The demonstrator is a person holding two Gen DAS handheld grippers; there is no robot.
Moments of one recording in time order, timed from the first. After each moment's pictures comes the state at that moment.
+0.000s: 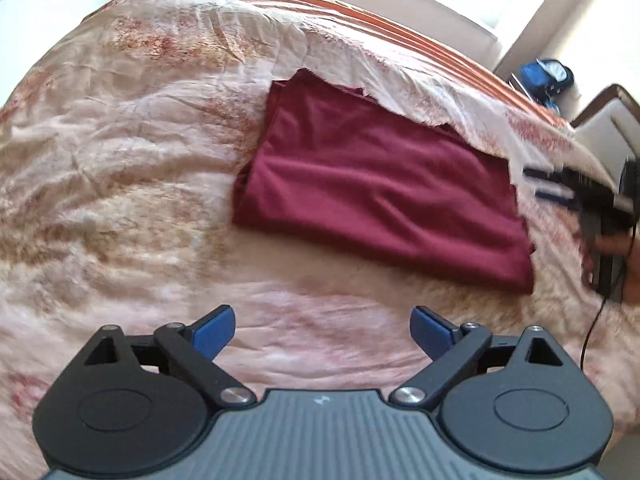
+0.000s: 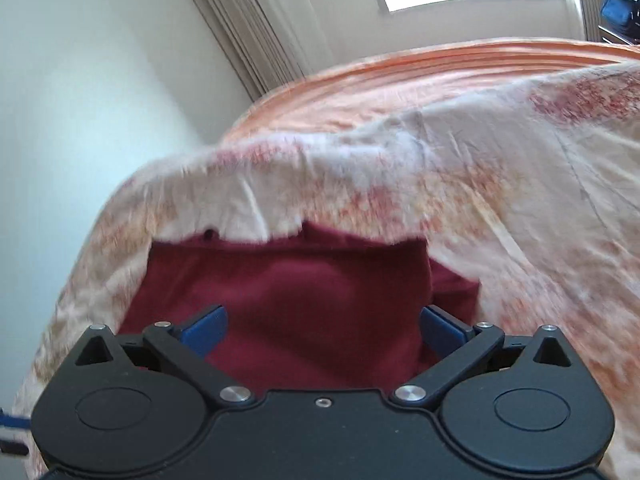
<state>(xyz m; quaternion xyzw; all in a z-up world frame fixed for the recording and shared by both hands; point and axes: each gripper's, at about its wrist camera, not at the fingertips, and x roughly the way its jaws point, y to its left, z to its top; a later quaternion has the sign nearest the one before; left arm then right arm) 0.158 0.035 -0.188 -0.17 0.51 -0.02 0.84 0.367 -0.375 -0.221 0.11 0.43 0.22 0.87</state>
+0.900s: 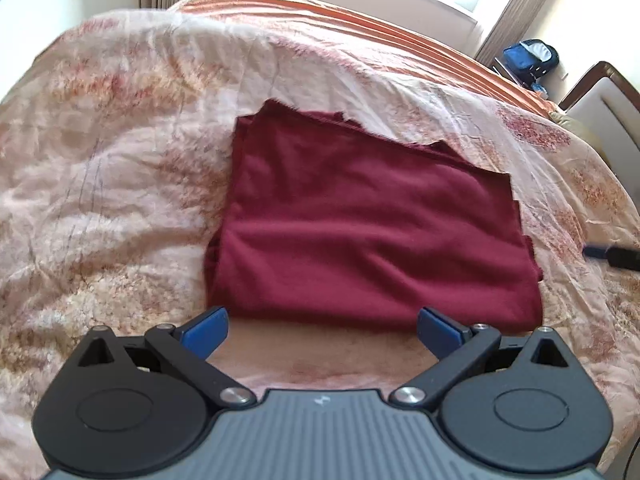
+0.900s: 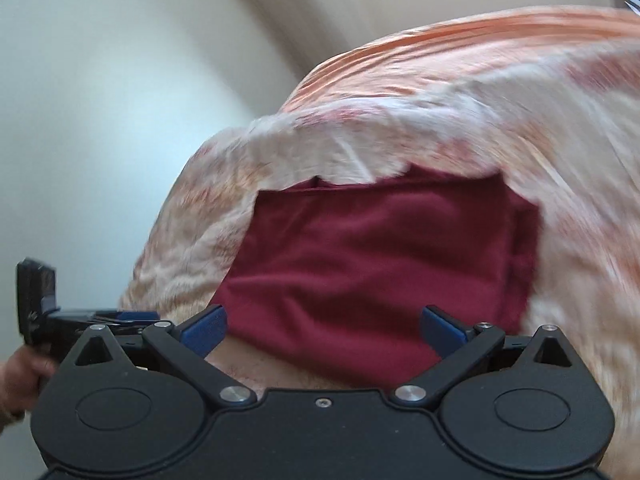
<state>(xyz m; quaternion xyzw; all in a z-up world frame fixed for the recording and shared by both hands) 0.242 0.049 -0.199 -0.13 0.52 -0.05 0.84 0.276 -0.335 -0.146 0.13 0.46 0.29 0.83</state>
